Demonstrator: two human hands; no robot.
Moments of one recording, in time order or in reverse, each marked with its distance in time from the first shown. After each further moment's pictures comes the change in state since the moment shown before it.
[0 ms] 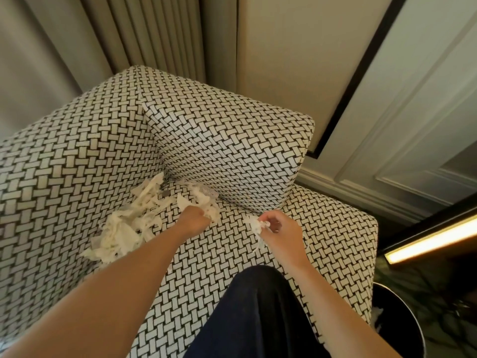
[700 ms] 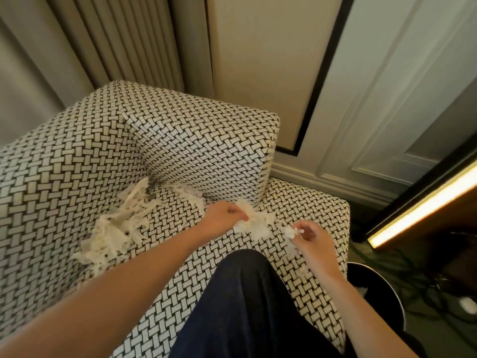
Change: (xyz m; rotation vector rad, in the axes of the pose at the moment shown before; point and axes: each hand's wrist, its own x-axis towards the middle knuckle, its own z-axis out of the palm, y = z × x) left_hand -0.079 0.072 0.030 -0.169 -0.150 0.422; right_hand -0.059 0.033 -0.081 0.073 0.178 0.163
